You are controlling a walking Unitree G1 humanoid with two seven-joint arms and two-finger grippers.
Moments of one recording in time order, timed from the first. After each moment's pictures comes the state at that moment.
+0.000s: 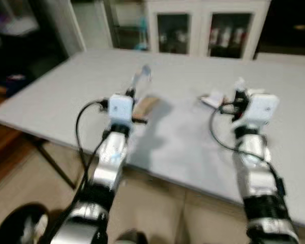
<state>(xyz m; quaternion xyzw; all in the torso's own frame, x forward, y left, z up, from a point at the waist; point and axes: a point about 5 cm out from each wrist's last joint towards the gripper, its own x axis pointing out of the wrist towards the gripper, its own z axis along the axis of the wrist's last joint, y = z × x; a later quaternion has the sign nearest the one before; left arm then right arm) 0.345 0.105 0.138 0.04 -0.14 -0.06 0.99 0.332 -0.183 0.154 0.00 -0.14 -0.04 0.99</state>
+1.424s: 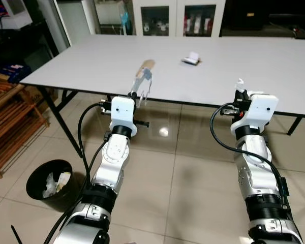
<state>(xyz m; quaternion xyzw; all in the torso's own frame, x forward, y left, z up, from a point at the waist) 0.346 0.099 0.140 0.04 -0.13 -0.06 0.99 0.333 -0.189 0.155 0.00 -0.13 -0.05 0.99</state>
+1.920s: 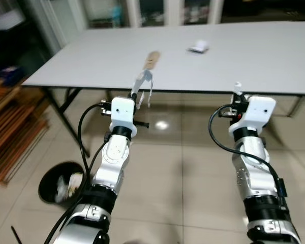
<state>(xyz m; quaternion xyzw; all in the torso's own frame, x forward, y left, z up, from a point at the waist) 0.347 0.095 0.142 0.04 -0.13 -0.07 0.99 0.332 -0.190 0.150 0.00 -0.12 -0.06 0.99</state>
